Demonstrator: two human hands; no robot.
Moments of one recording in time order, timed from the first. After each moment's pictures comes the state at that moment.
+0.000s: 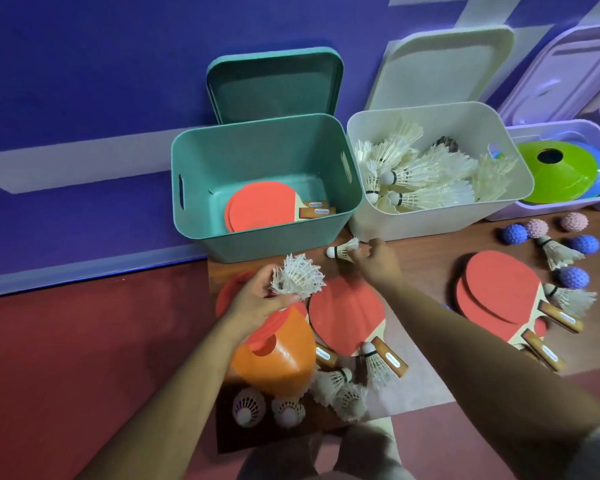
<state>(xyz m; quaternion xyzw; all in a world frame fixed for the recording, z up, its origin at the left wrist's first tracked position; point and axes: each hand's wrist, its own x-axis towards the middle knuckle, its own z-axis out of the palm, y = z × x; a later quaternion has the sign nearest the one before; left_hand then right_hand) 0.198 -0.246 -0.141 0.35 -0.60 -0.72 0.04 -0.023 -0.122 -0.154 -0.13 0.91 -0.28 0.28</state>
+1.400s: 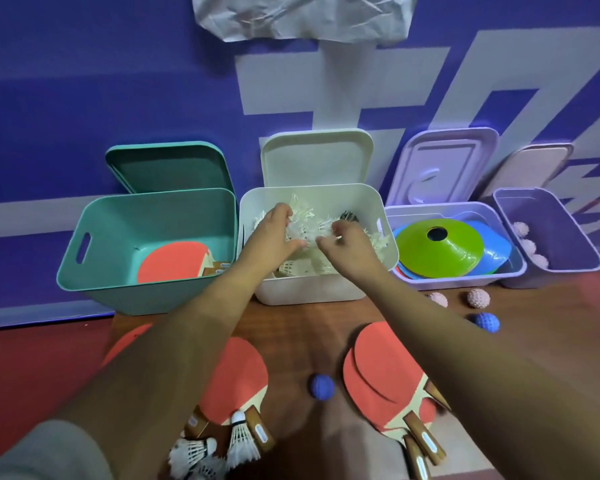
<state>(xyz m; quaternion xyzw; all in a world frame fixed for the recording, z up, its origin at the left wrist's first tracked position) -0.109 -0.173 -0.029 0.33 -0.88 -0.33 0.13 -0.220 -0.047 -0.019 -0.35 0.83 -0.38 0.19</state>
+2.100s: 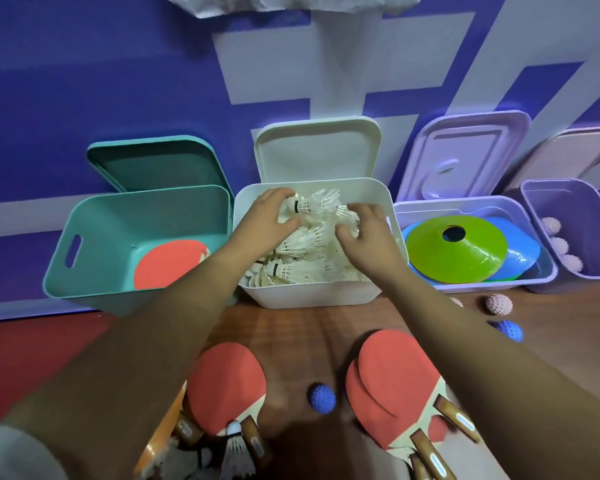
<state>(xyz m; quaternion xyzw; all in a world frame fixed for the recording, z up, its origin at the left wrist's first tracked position) -0.140 -0.213 -0.038 0.30 -0.89 -0.31 0.14 -0.266 -0.050 -0.039 -0.37 0.84 -0.37 0.14</state>
